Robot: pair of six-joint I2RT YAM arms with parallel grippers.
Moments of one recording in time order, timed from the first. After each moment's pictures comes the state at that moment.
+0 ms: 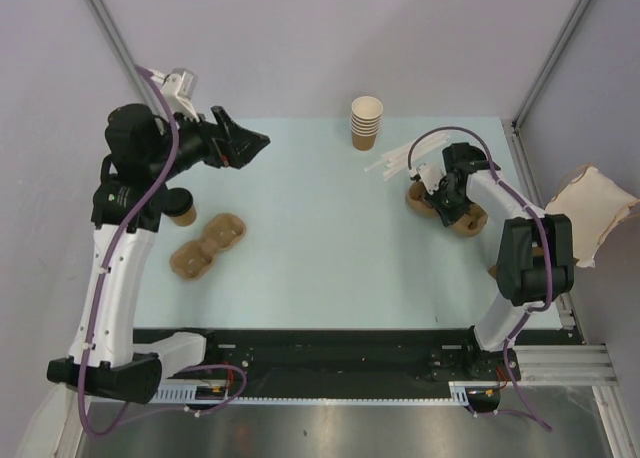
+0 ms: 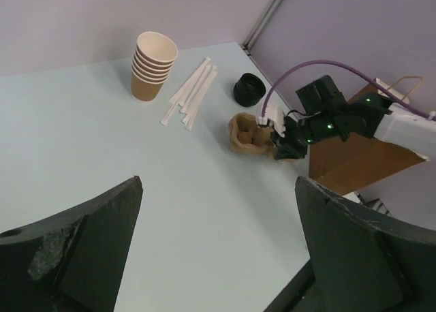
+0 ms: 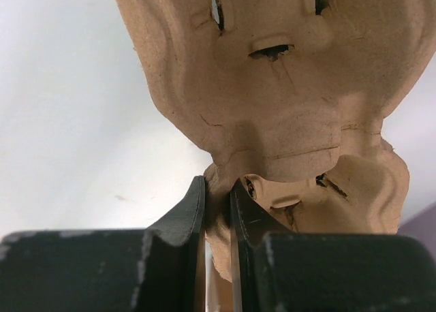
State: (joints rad) left arm -0.13 1.13 1.51 -0.53 0.58 -0.34; right arm 0.12 1.72 1.26 -0.79 -0.04 -0.63
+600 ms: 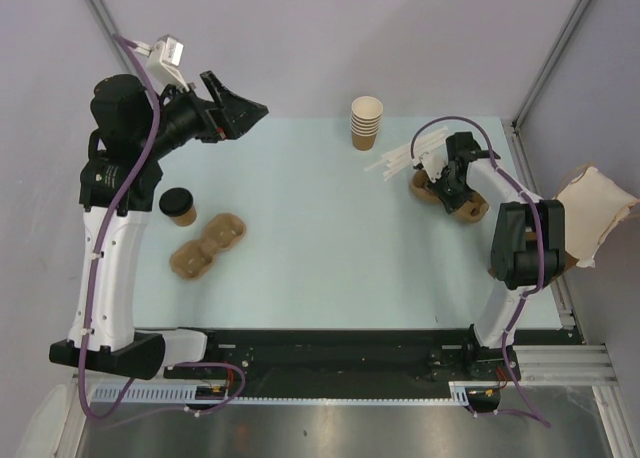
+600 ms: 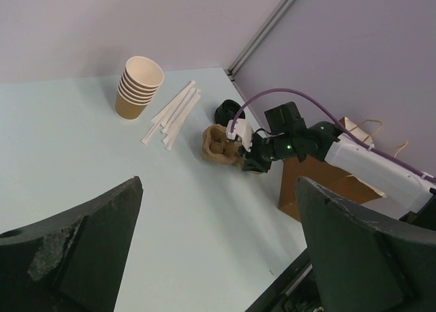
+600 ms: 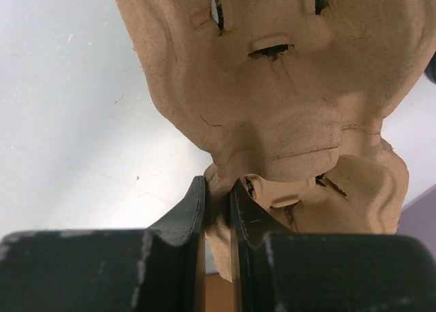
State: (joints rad) left arm -0.16 1.28 1.82 -0.65 0.53 -0.48; right arm 0.07 1.85 1.40 -0.75 -0.02 -0.69
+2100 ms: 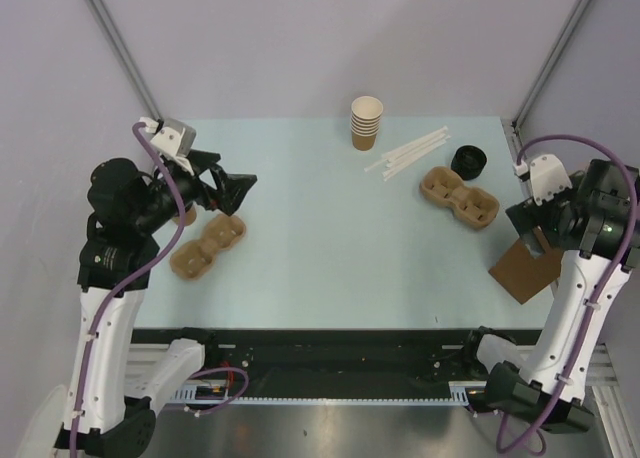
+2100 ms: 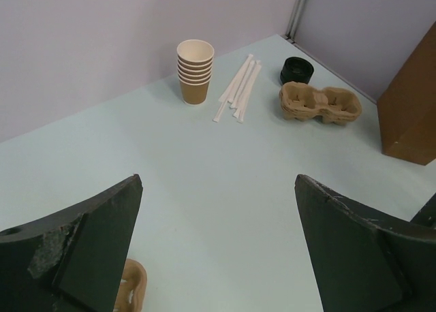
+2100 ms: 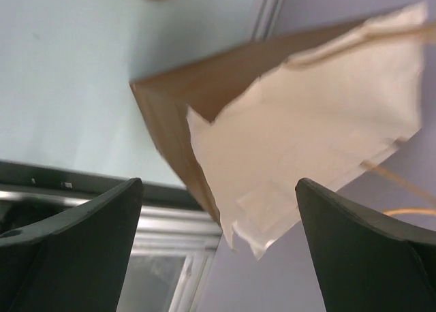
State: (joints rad) left arm -0.16 0.86 1.32 -0.54 0.49 -0.04; right arm -0.37 1.04 1.55 -1.32 -0.12 -0.84
